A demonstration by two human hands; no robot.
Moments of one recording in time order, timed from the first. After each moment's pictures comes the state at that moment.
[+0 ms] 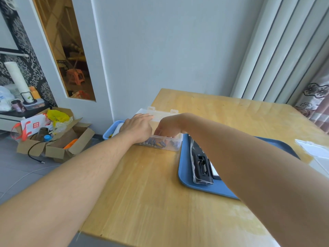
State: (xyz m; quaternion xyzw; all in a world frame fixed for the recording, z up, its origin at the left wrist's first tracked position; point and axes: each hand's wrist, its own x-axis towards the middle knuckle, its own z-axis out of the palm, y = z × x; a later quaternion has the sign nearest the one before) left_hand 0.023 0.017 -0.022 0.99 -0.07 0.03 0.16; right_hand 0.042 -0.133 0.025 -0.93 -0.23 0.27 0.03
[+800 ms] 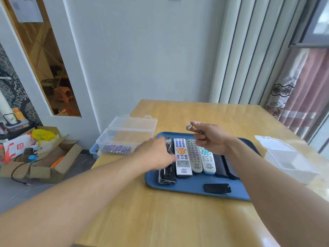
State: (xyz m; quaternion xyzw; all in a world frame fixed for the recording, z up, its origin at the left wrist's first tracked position) left_hand -0.073 -0.132 0.019 0.99 -0.08 -0.05 0.13; right_hand -0.016 -0.350 0.008 -0.61 0.00 0.16 0.78
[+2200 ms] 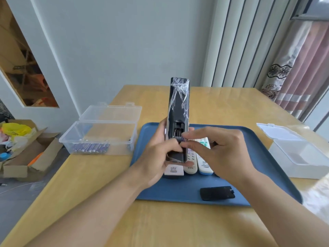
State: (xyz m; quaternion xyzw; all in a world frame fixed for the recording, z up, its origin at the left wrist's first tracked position) left_hand -0.065 -0.173 -0.024 0.55 -0.18 -0.18 0.79; right_hand -0.100 -0.341 -0.011 -0.82 -0.21 -0.35 0.39
